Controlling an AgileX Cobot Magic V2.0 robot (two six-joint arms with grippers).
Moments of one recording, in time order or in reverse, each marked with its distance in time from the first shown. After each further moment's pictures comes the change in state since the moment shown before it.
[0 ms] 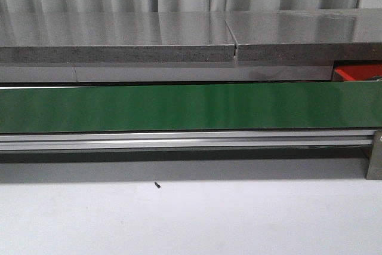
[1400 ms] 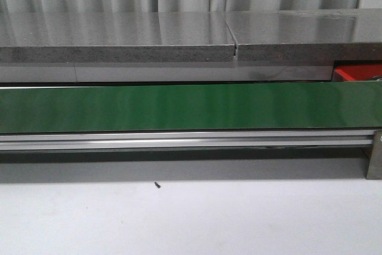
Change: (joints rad) left arm -0.136 -0.357 0.301 0.007 0.187 0.431; right arm 0.000 0.000 0.000 0.000 0.000 0.000
